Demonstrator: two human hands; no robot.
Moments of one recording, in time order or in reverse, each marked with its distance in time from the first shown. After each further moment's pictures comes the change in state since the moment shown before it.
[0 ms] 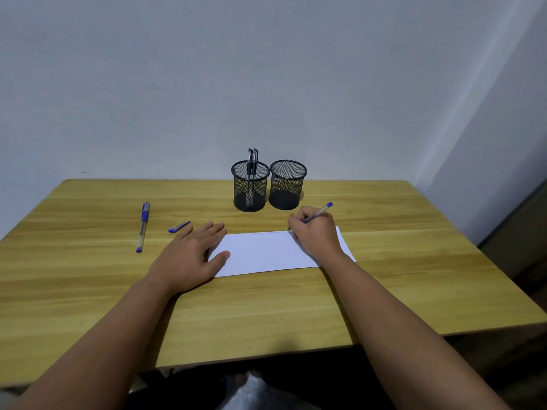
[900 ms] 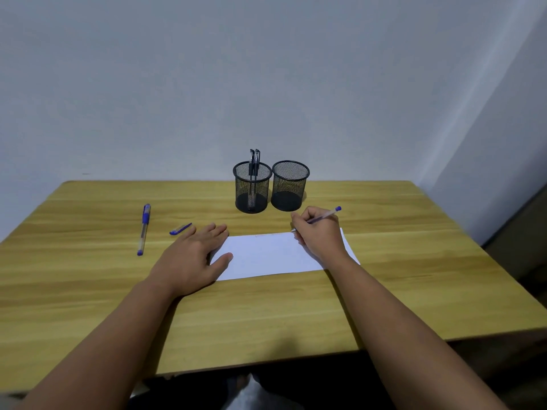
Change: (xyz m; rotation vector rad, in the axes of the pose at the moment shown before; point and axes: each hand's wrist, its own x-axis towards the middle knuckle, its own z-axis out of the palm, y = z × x) left_hand 0.000 -0.002 0.000 0.033 0.000 0.020; right_hand 0.001 -0.001 0.001 0.112 -0.008 0.069
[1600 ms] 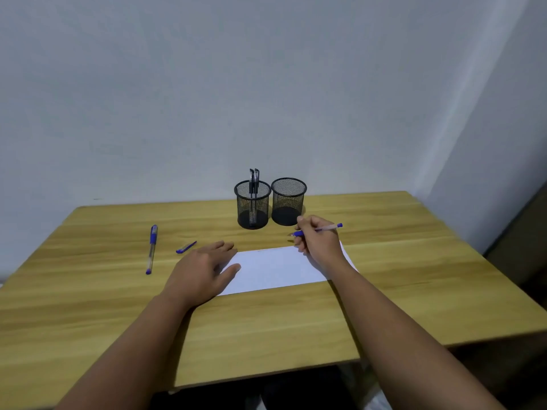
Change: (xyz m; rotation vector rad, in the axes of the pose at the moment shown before) left_hand 0.004 0.010 -0.004 -0.047 0.102 -0.011; right_hand 0.001 -0.011 0.003 0.256 0.009 0.048
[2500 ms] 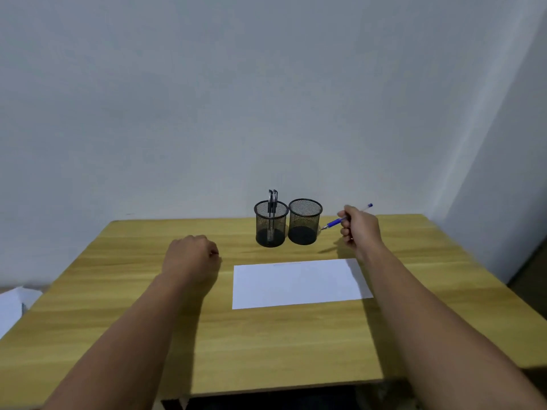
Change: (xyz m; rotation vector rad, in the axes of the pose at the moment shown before) left_hand 0.029 -0.014 -0.066 0.441 0.000 -0.292; right_hand 0.028 -0.086 -0.020 -0.058 0.226 0.115
